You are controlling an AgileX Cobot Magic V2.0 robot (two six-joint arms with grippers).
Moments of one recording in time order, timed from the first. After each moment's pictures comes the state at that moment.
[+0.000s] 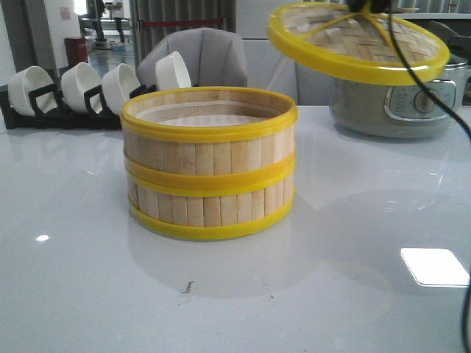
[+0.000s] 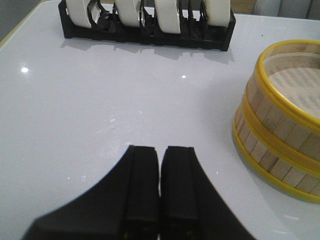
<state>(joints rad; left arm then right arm) -0.11 0.72 -0.44 0.01 0.19 -0.12 0.24 1.80 -1.82 0.11 0.87 0.02</state>
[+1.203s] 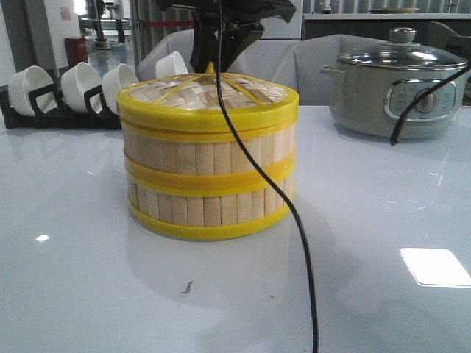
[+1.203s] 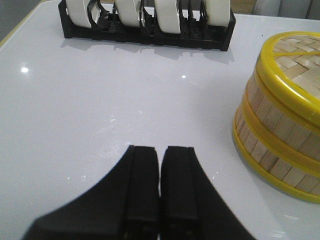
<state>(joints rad) -0.11 0.72 -0.44 0.01 0.19 -0.12 0.53 2.12 -2.12 0.12 0.99 0.02</state>
